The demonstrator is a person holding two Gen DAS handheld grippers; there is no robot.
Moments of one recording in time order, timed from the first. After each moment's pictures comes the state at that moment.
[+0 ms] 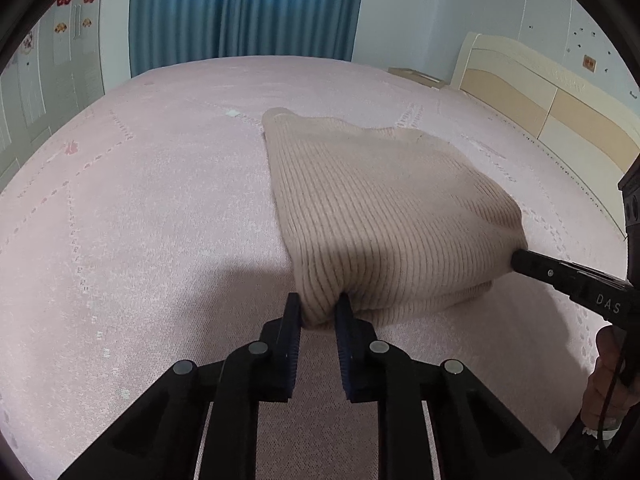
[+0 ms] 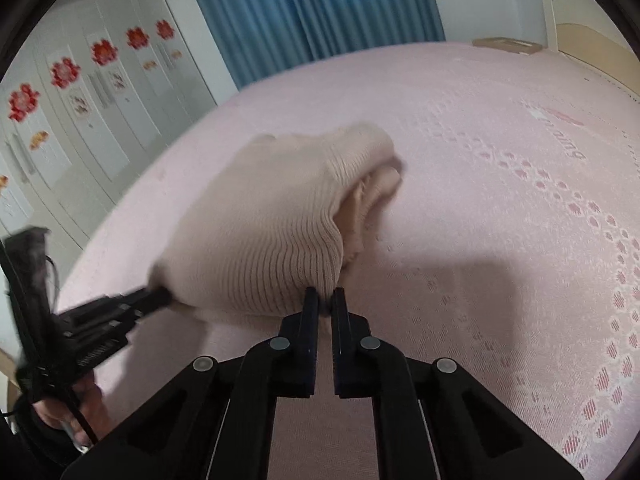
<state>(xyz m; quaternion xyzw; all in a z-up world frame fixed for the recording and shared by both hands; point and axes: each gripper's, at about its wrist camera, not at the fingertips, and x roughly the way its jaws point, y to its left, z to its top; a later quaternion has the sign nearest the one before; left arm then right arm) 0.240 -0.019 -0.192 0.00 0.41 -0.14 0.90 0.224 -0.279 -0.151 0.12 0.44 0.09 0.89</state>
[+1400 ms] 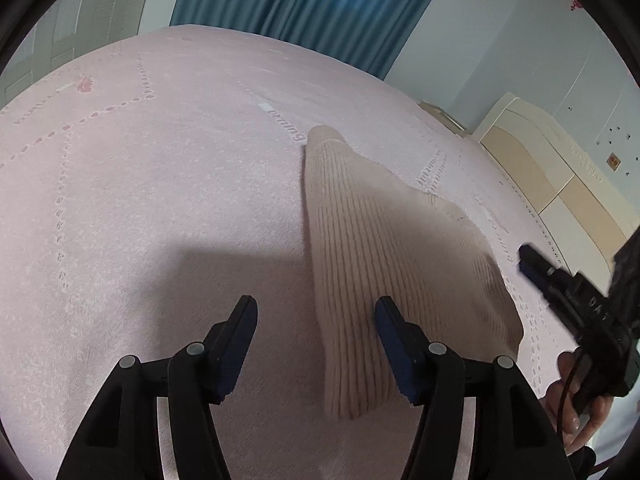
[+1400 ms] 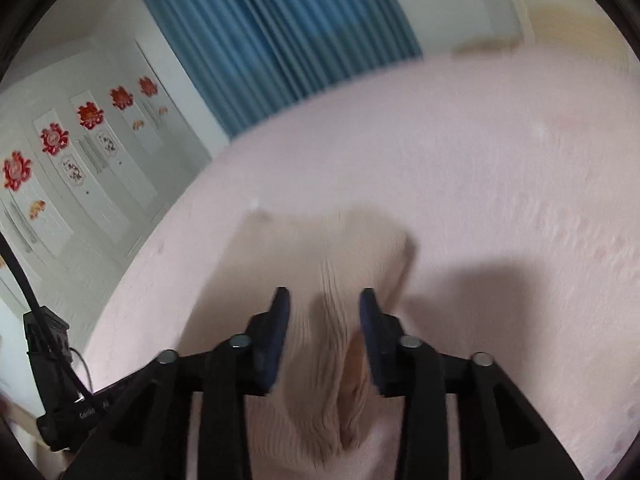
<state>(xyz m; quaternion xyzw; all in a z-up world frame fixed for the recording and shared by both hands) 0.298 0.017 -0.190 -0.15 0.43 -0.13 0.88 0.290 -0.298 -0.120 0.17 0.33 0.05 0.93</state>
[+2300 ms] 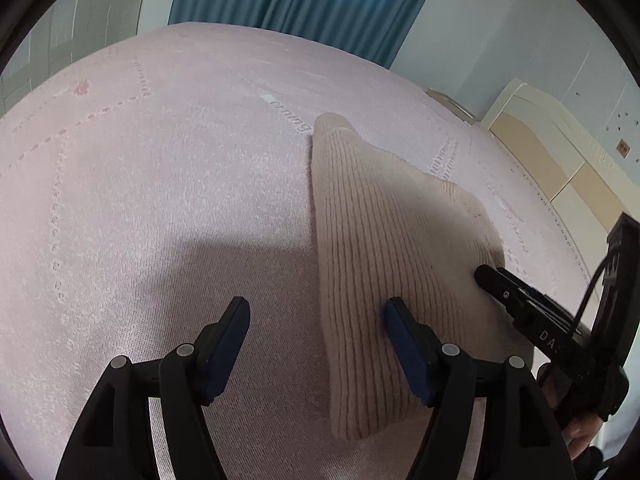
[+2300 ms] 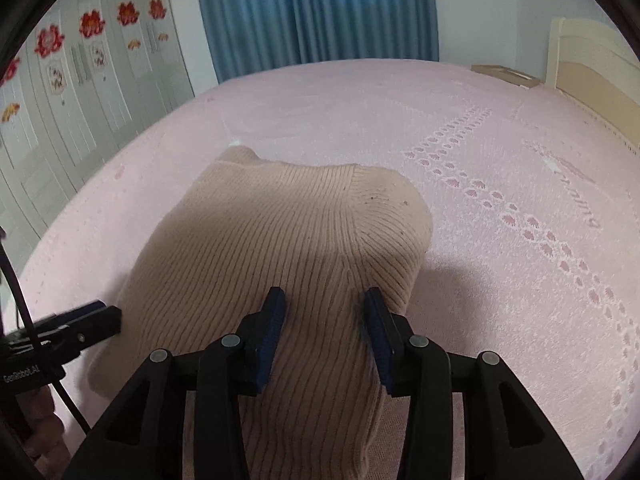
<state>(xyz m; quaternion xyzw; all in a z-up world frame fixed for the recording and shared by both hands) 0.310 0.010 -0.196 -0.13 0.44 -0.12 0.88 0.314 -0.244 -0.159 0.06 0.41 0.04 0.91</state>
